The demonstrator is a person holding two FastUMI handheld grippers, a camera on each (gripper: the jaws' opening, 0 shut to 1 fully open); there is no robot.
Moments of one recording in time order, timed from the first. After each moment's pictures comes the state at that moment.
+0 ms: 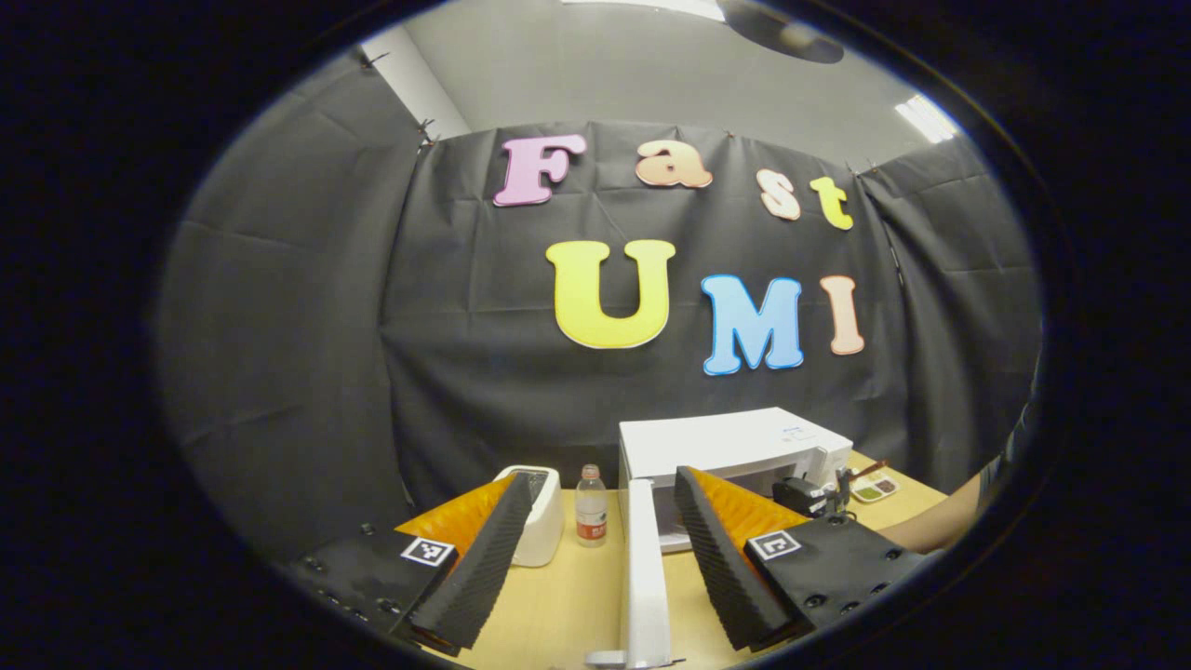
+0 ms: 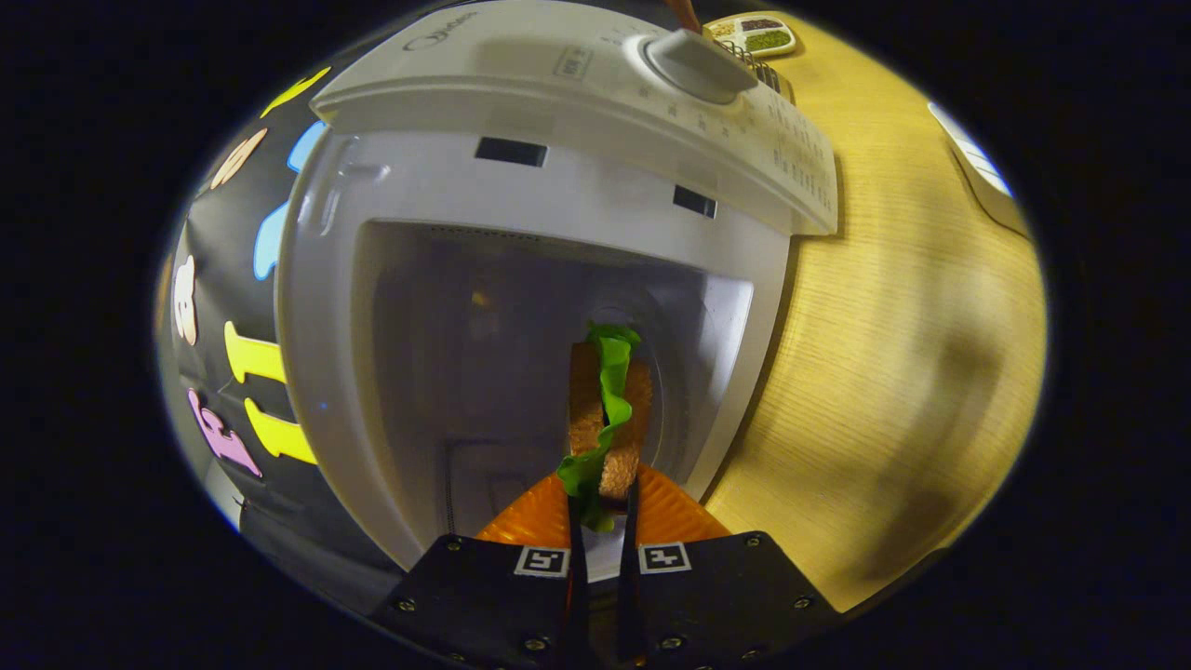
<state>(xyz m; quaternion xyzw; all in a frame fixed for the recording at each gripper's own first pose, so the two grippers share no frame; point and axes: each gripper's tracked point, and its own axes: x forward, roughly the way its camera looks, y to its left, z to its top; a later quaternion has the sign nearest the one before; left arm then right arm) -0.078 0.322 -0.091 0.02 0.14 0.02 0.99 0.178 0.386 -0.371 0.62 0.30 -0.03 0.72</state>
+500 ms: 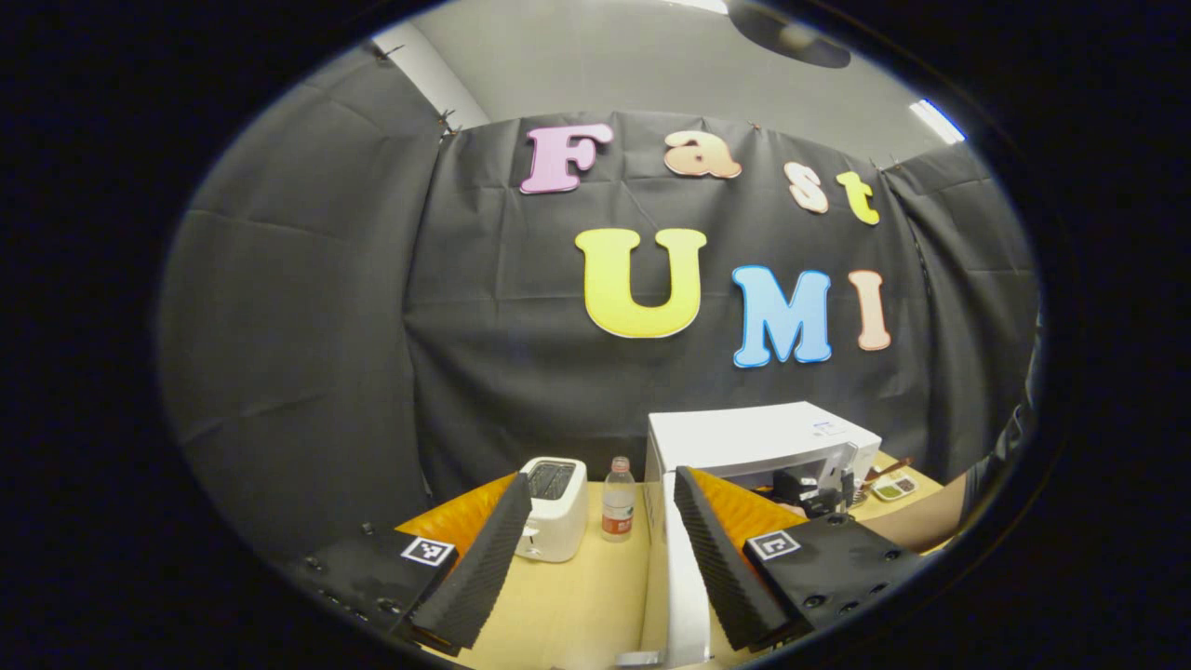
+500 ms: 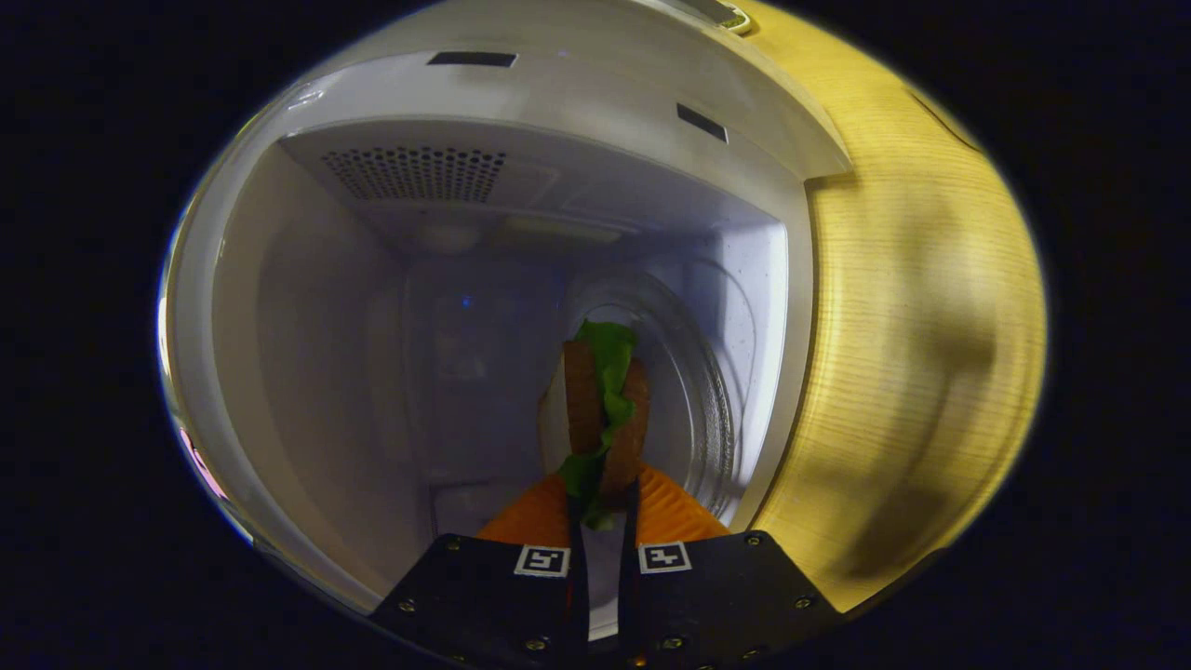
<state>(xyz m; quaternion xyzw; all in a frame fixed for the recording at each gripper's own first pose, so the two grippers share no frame) -0.070 0.353 -0.101 0.01 0.15 0.05 0.99 0.219 0.407 -0.380 0.66 0.27 -0.08 0.70</state>
